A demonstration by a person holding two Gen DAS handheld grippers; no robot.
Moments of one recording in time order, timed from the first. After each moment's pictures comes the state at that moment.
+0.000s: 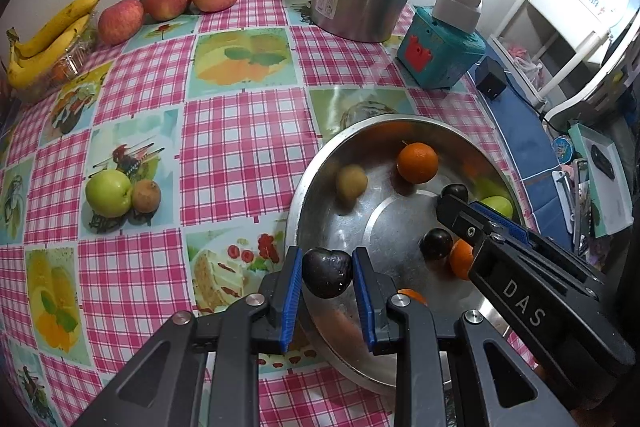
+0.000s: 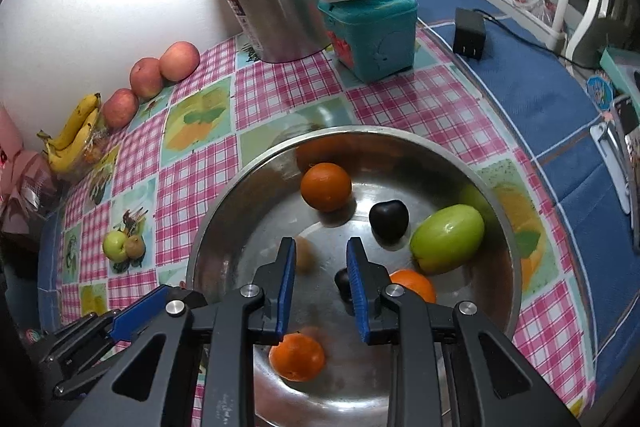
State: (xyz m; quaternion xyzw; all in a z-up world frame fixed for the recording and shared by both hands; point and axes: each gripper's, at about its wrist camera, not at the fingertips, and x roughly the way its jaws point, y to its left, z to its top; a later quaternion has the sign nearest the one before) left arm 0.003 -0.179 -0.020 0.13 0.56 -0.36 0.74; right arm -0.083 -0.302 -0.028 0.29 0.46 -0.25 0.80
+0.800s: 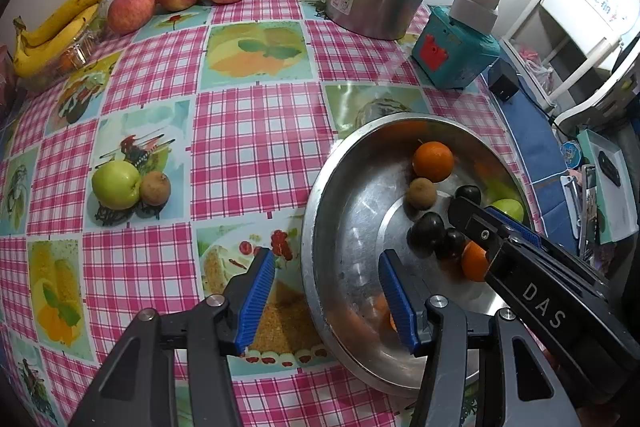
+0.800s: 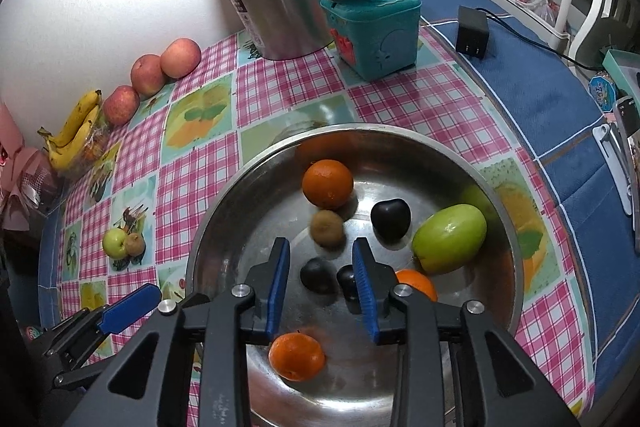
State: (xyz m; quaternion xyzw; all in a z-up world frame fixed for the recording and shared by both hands) left arm 0.008 -0.175 -0.023 0.12 0.57 -0.34 0.74; right arm -0.083 -0.302 -0.029 0.29 0.46 -0.24 0.80
